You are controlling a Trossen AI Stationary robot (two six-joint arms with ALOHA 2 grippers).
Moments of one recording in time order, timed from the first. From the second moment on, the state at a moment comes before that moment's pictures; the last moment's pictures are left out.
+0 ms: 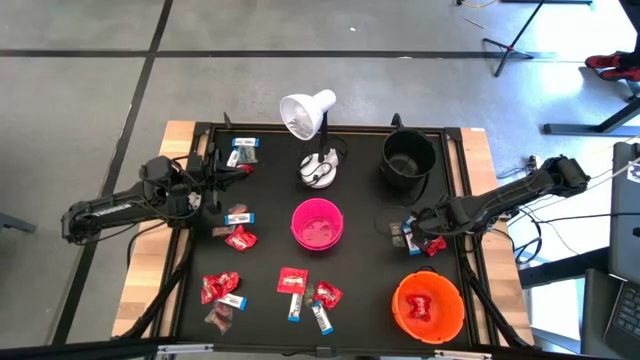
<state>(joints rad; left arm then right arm) 0.34 0.24 0.28 0.14 0.14 -0.13 0.31 1.08 0.50 -0.96 0.22 0.96</state>
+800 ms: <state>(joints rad) 0.34 0.24 0.28 0.14 0.14 -0.13 0.31 1.08 1.02 -1.39 0.43 0.91</state>
